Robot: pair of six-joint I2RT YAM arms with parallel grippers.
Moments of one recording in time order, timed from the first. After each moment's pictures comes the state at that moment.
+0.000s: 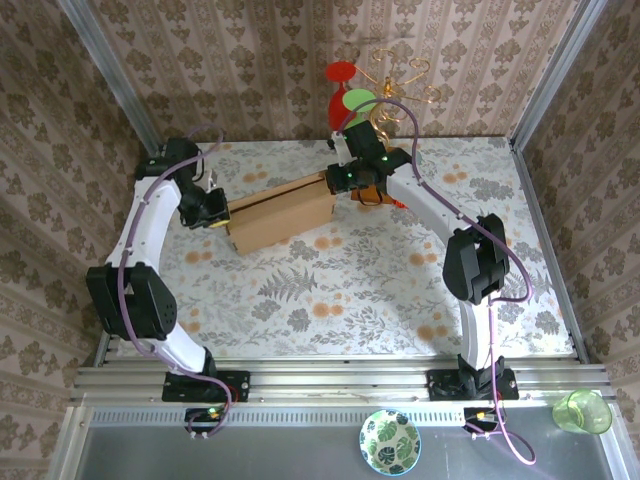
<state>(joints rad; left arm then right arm) -0.07 1.63 1.57 -1.24 0.27 -0.28 0.48 2.03 1.87 -0.66 -0.18 0.21</state>
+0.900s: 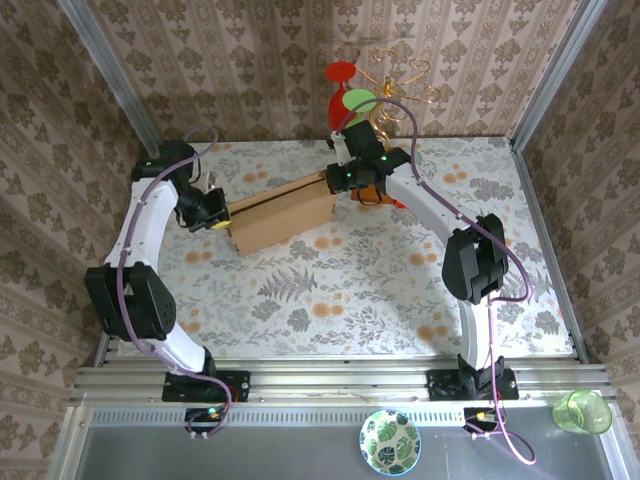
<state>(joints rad) -0.04 1.62 1.54 -1.23 0.34 -0.31 0.49 2.04 1.88 -0.66 -0.16 0.21</state>
